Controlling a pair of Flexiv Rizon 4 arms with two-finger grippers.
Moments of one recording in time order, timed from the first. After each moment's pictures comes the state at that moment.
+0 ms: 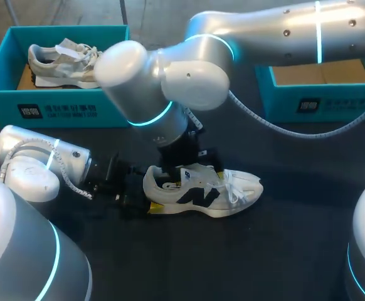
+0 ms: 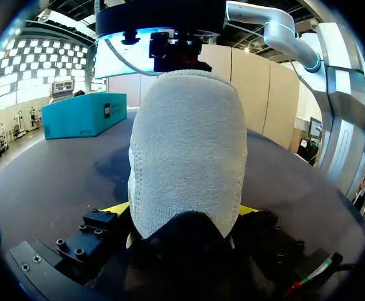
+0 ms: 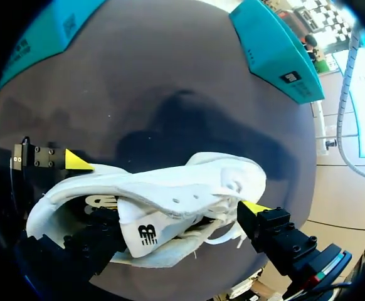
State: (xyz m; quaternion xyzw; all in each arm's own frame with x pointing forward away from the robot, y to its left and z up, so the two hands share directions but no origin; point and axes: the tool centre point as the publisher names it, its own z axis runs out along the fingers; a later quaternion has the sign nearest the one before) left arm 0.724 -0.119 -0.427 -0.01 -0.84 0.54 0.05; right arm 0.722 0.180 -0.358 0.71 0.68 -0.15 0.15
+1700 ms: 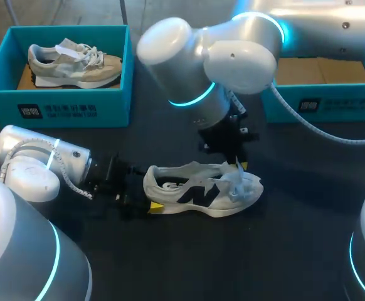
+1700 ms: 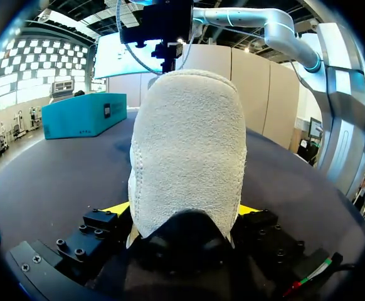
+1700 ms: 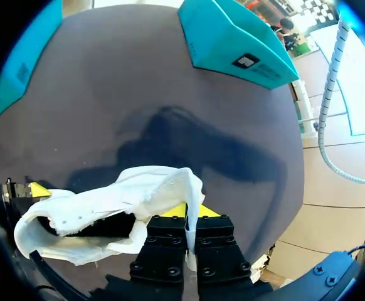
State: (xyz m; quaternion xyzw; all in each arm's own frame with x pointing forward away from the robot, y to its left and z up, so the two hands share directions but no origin) left arm 0.724 -0.120 -0.427 -0.01 -0.84 0.54 0.05; right arm 0.731 0.087 -0.331 0.75 0.62 -0.16 0.16
